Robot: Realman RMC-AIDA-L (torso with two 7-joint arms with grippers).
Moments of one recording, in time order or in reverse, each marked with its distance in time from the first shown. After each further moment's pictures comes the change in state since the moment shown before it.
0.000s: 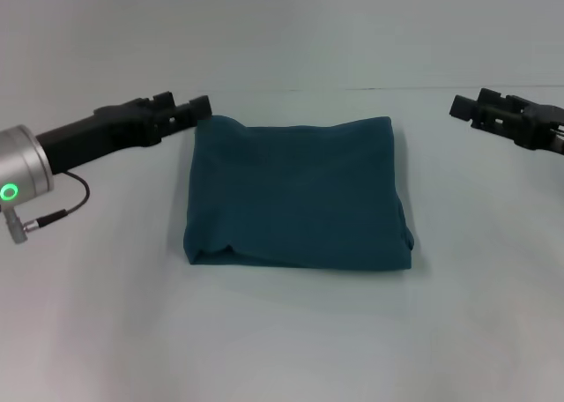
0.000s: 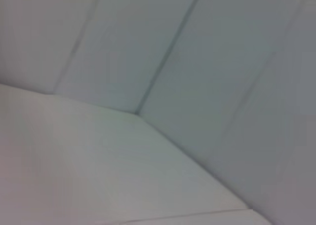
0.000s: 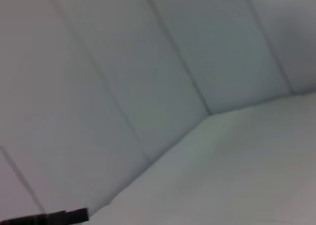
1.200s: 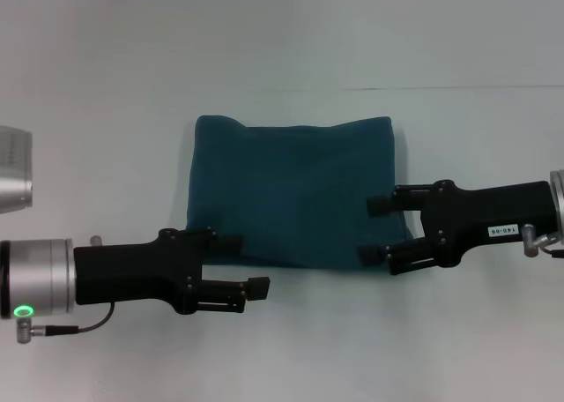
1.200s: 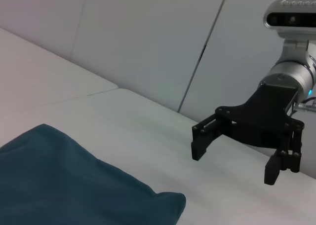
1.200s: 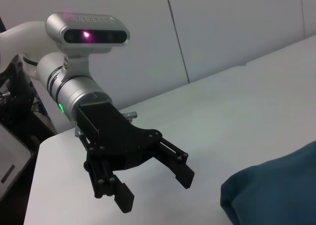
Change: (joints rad) left arm 0.012 0.006 -0.001 -0.091 0.262 0.358 0.288; right arm 0.128 0.024 -0.190 -0.091 -0.317 -0.209 -0.079
